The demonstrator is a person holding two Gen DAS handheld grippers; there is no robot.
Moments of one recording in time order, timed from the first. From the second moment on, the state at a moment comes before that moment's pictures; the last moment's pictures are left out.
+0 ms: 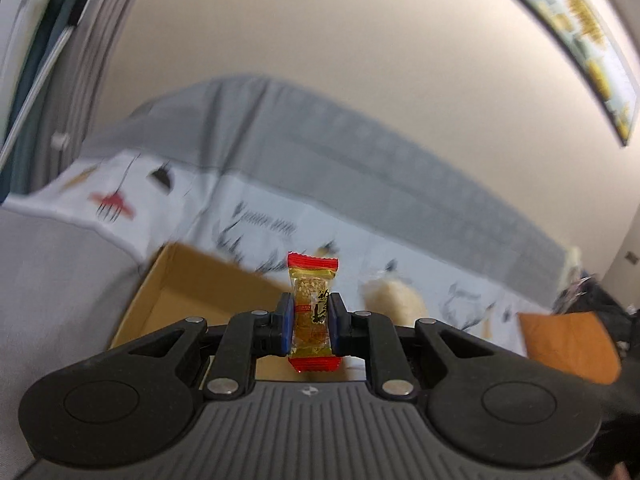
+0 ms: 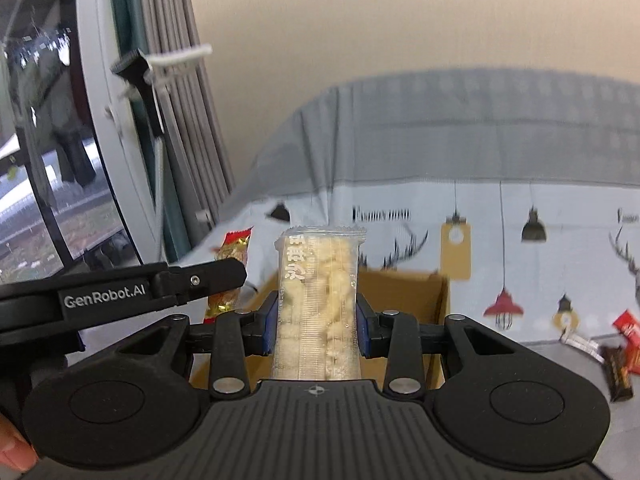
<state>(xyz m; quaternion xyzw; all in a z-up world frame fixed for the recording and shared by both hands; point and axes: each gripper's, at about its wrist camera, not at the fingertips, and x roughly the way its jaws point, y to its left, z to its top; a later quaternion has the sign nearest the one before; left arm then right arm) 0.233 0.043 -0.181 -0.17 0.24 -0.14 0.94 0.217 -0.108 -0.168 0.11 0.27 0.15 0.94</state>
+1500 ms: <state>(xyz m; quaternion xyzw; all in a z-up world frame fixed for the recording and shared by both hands) 0.257 -0.015 -0.268 -0.04 0.37 -0.04 0.93 0.203 -0.189 -0.279 0.19 0.32 0.12 0.92</state>
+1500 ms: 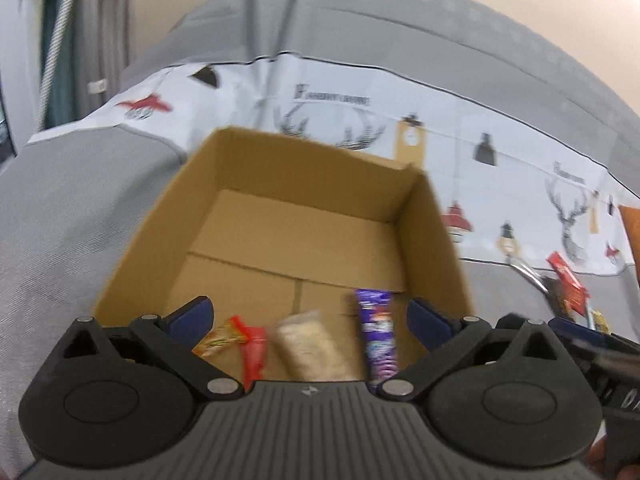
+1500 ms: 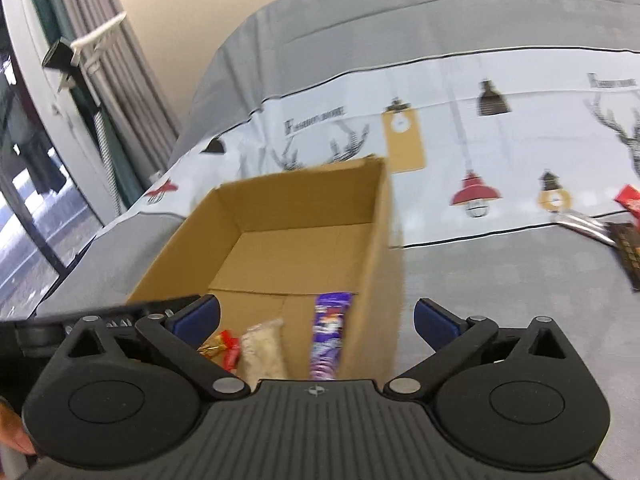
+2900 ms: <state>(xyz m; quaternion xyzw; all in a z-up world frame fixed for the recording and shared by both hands) 0.398 -0.448 -0.424 0.05 0.46 -0.25 0.85 0.207 -0.560 -0.433 0.24 0.36 -0.17 0.89</state>
